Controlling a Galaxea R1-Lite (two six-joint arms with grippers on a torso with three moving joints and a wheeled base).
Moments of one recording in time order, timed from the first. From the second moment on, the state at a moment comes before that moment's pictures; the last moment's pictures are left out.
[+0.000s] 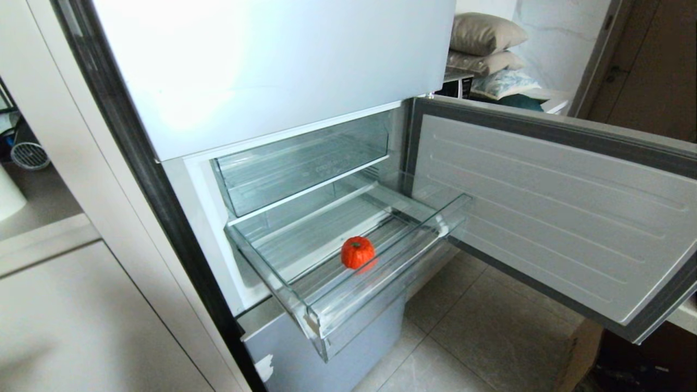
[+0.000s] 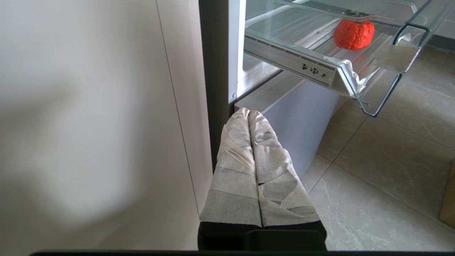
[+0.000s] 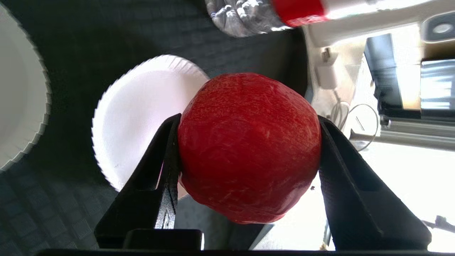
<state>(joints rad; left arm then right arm) -0.01 0.00 0.00 0.01 0.00 0.00 -1.09 2.37 -1.80 -0.01 -0.10 -0.98</state>
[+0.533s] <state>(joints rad) -0.01 0.00 0.00 0.01 0.00 0.00 -1.06 2.39 -1.80 0.01 -0.15 -0.99</state>
